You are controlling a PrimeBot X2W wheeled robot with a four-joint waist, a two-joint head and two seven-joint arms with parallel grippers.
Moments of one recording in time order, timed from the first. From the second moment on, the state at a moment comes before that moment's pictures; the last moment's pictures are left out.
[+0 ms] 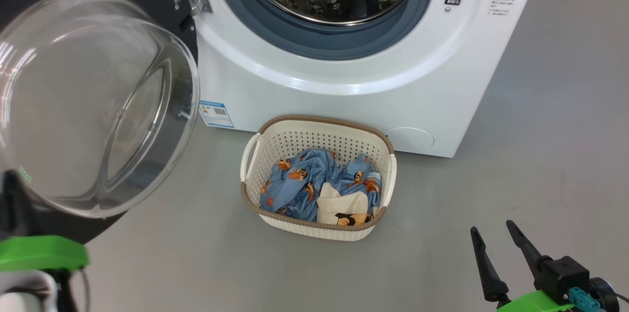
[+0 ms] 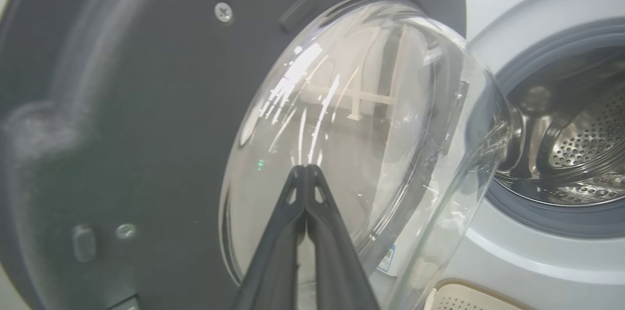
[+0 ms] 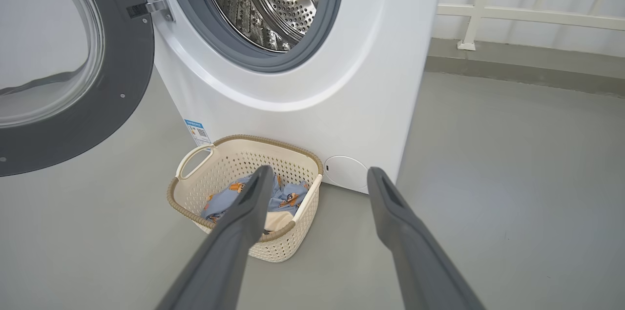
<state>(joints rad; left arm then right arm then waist) -0.28 0.11 0.30 0.34 -0.24 -0.08 -0.26 0.01 -0.07 -0.05 0.21 0.07 0.13 -0.25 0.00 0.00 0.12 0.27</state>
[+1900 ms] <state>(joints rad) 0.08 0.04 0.03 0.16 -0.19 -0.11 -0.26 0.07 -0.05 -0.02 0.10 0.10 0.13 -0.25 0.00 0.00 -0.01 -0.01</state>
